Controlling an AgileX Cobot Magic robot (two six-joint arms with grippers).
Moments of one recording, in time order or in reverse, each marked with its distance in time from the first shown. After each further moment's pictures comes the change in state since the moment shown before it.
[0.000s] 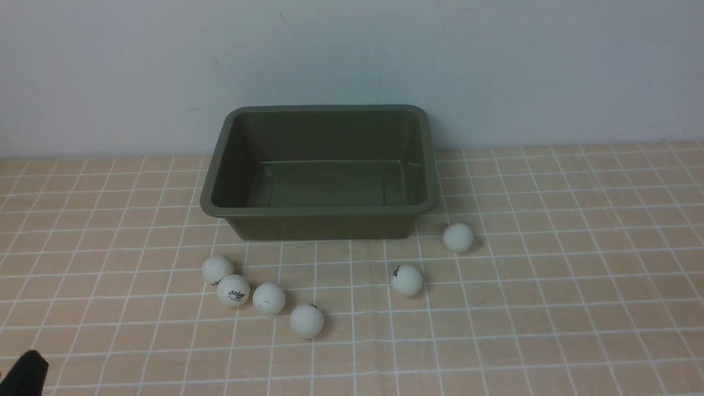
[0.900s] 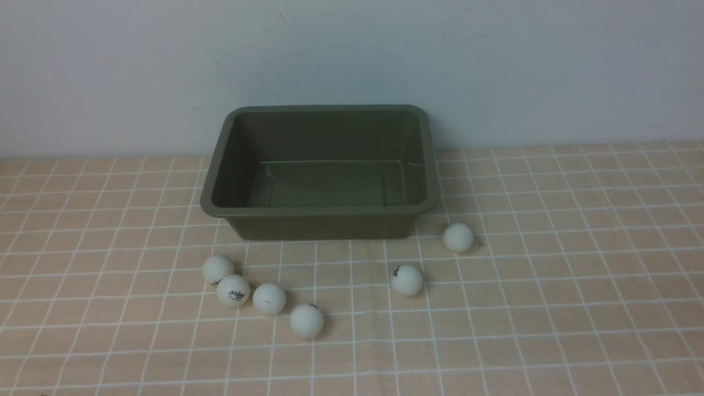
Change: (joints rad) right arm 0.000 0.000 0.000 -0.052 -0.012 0.000; left arm 0.000 0.000 -0.008 0.304 0.249 0.043
